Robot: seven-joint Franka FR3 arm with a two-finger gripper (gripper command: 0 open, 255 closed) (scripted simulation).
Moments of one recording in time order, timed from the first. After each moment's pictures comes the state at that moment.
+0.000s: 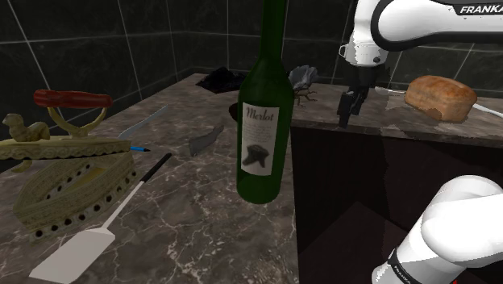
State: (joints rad) arm -0.02 -0.81 0.03 -2.39 -0.11 1.59 -0.16
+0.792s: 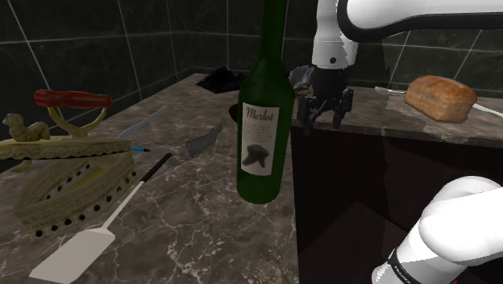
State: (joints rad) arm -0.07 -0.70 0.28 -2.28 0.13 1.53 0.38
